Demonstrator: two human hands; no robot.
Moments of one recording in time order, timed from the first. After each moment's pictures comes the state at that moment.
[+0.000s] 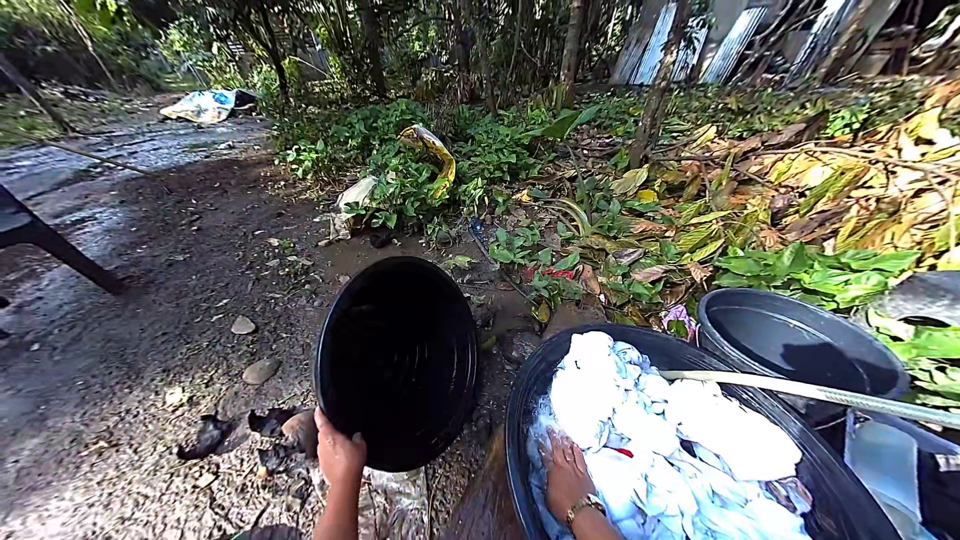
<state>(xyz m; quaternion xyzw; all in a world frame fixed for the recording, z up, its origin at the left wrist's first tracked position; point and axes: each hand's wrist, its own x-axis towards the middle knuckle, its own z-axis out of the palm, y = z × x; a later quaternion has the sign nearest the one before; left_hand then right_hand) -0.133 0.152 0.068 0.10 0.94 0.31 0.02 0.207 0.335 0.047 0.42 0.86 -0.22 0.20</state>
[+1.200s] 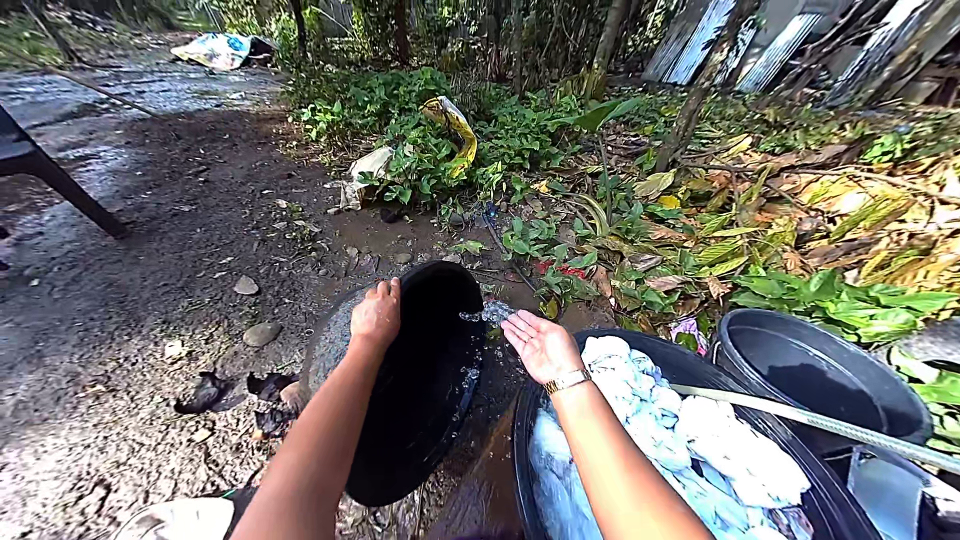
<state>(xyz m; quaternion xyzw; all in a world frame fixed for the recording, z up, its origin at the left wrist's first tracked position) -0.170 0.285 0.233 0.40 0.92 0.05 0.01 0.075 0.398 0.254 0.40 0.22 -0.82 -0.34</state>
